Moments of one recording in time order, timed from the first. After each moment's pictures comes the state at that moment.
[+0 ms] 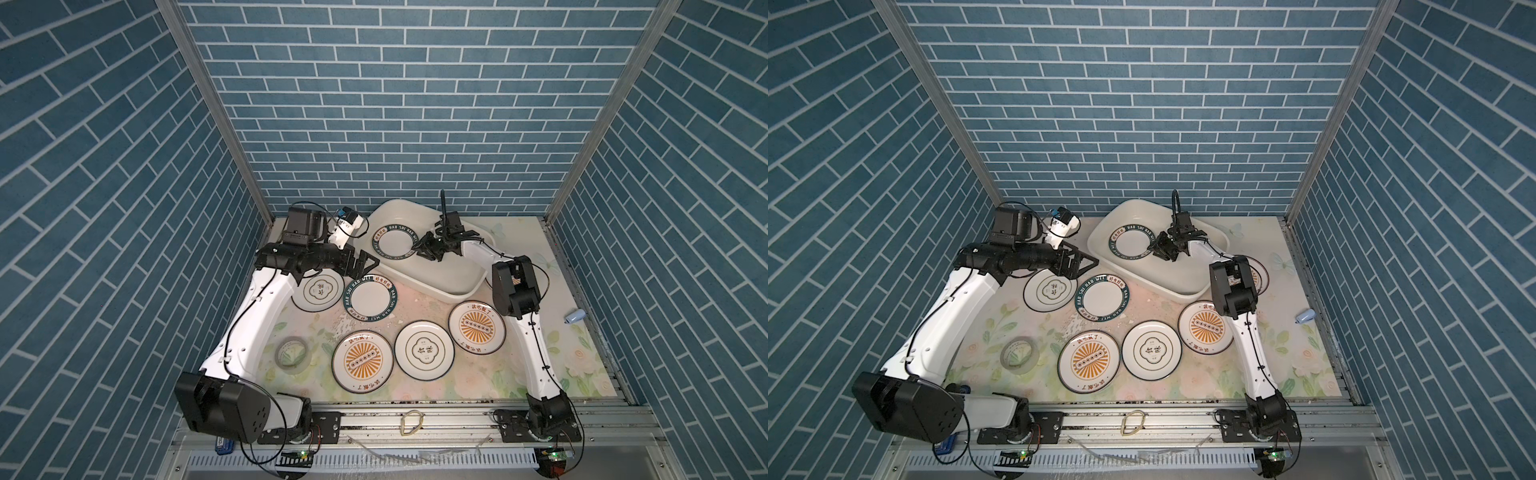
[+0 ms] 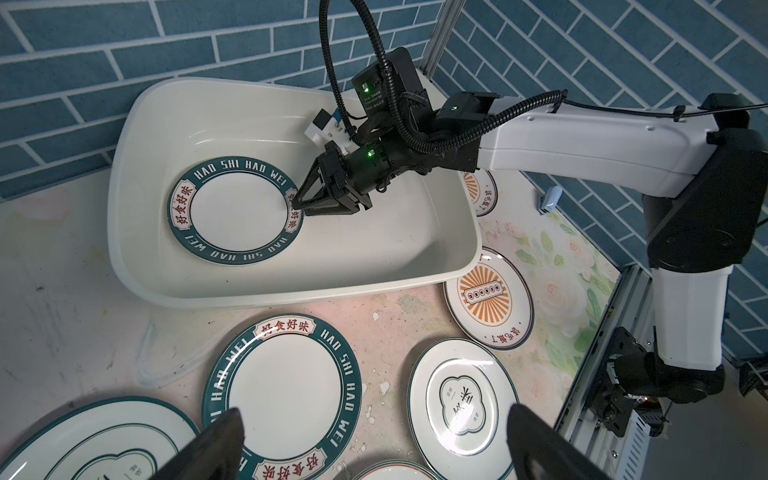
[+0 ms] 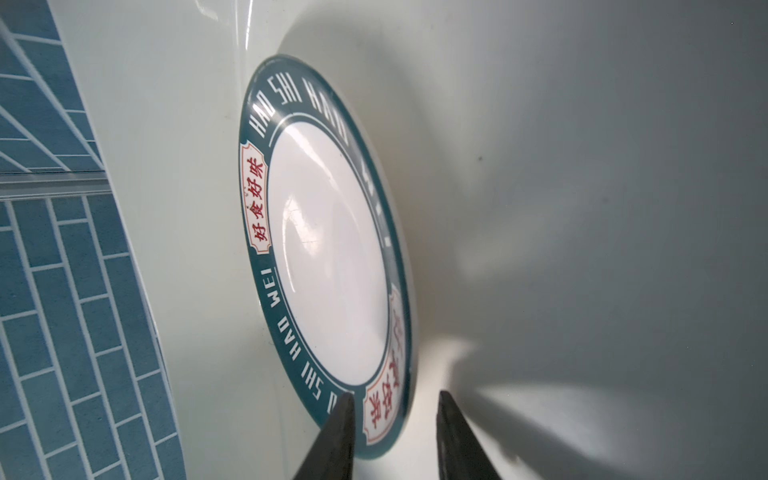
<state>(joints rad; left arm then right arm) -0.20 1.36 1.42 -0.83 0.62 0.14 0.41 2.54 2.10 -0.41 -0.59 0.85</state>
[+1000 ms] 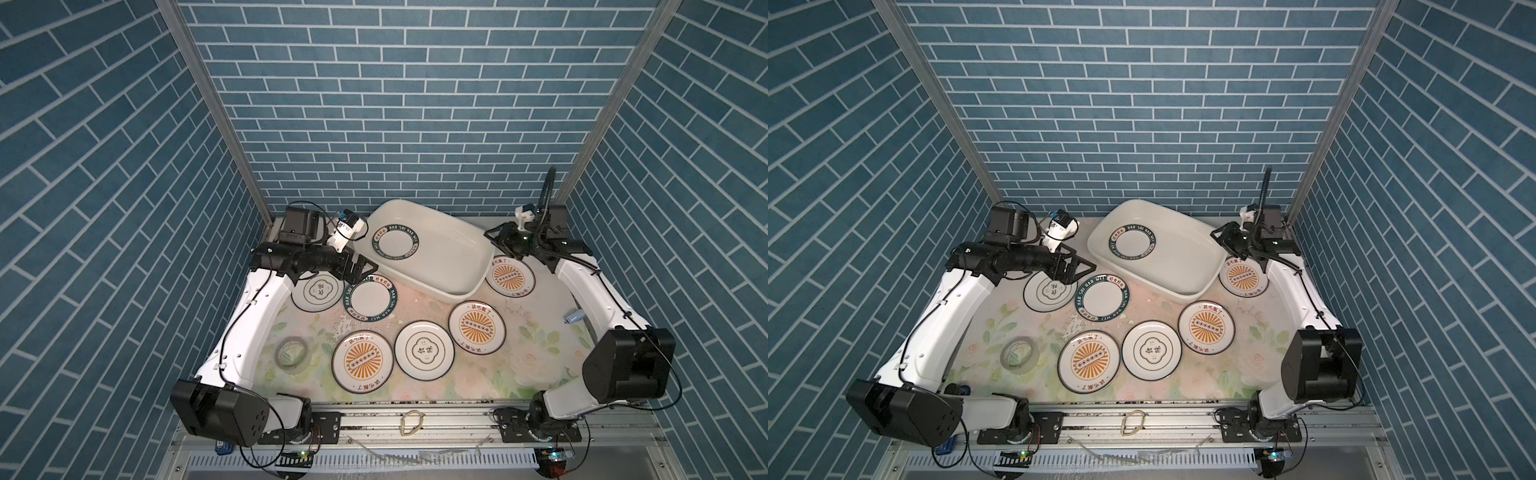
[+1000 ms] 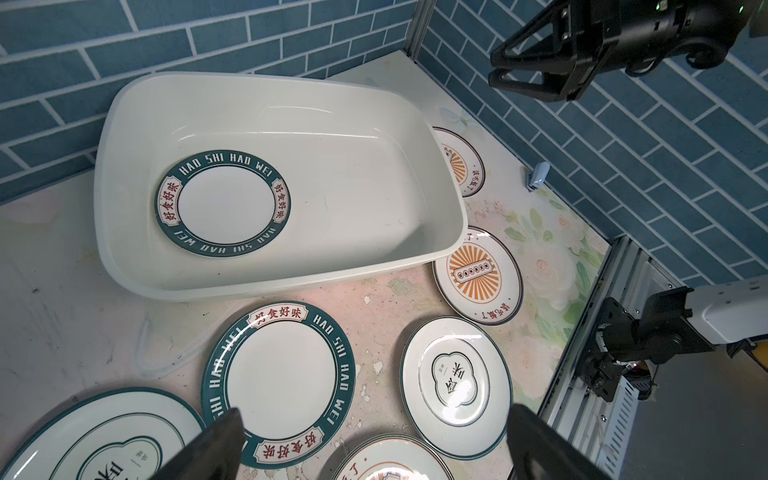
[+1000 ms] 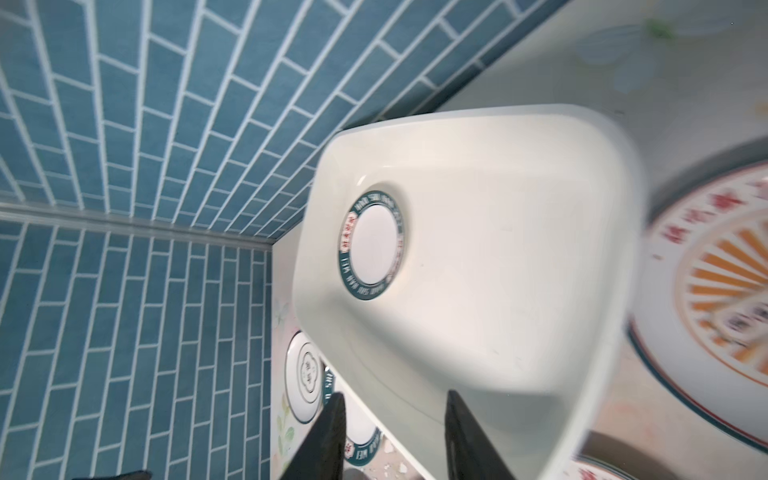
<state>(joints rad) -0.20 1.34 1.47 -0.95 0.64 0.23 0.05 1.47 1.25 -0.47 -0.51 0.68</state>
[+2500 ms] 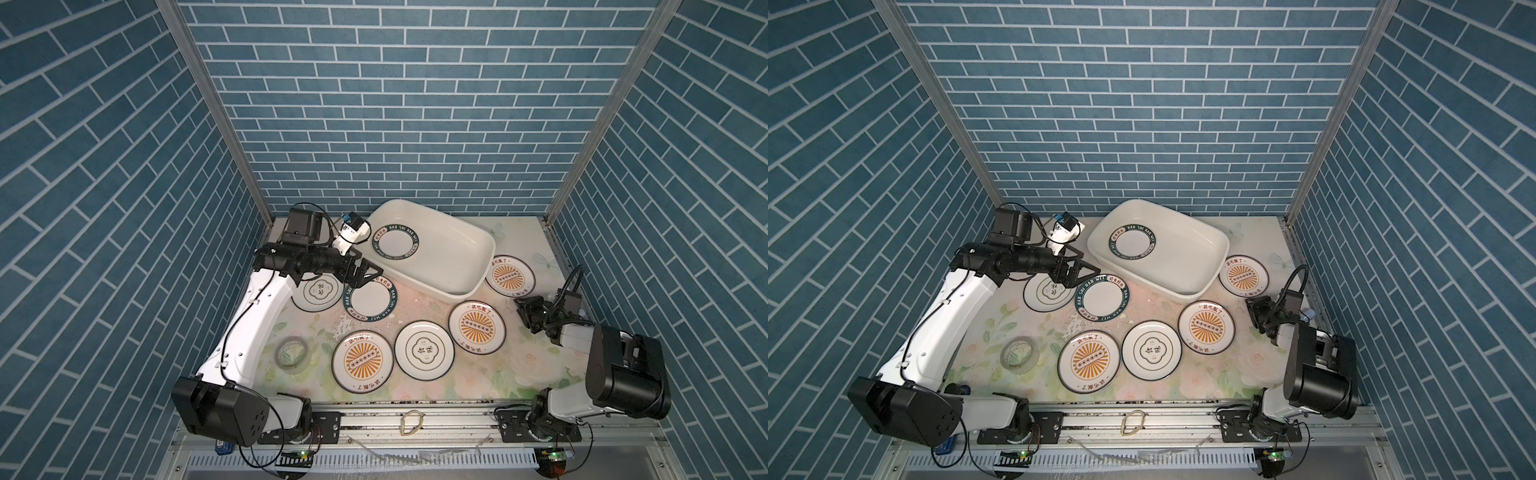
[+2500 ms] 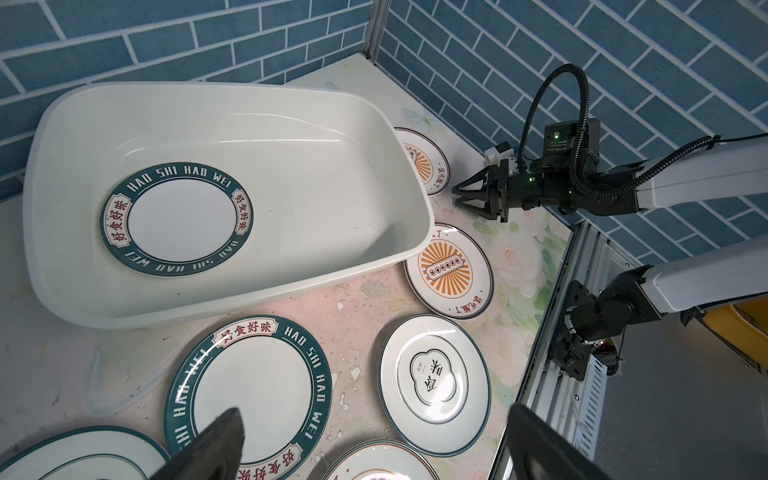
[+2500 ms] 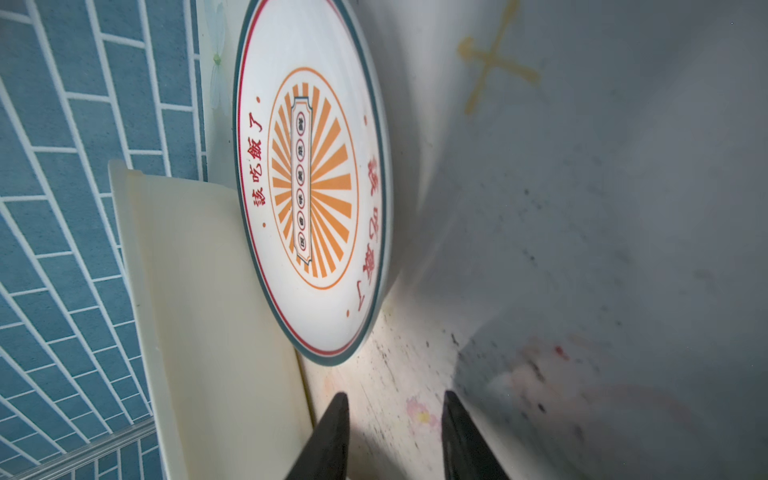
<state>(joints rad) -0.22 1.34 1.45 -0.93 0.72 0.26 -0.26 1.48 0.43 0.29 -0.49 0.98</state>
